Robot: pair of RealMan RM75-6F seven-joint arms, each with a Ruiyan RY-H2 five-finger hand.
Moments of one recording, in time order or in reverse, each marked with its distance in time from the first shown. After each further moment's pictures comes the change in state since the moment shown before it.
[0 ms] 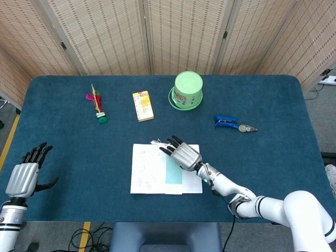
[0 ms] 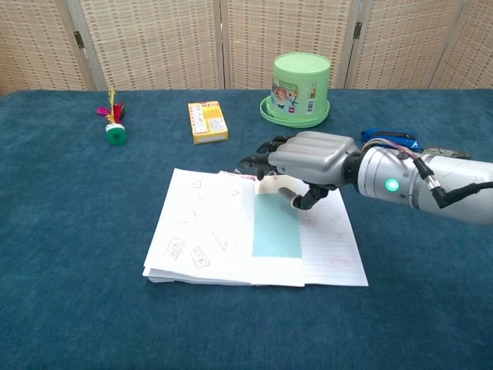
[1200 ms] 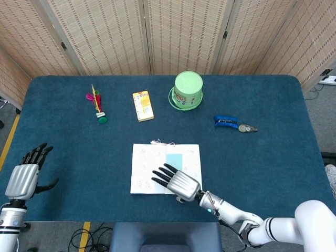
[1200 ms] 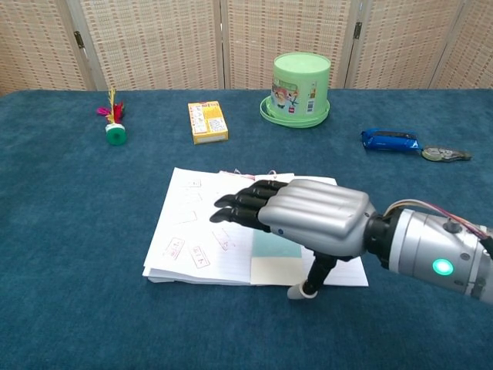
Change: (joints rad) left arm 0.012 0.019 0.007 -0.040 0.022 0.022 0.016; right arm -0.136 0.025 -0.120 -0.248 -0.161 0.166 -0.030
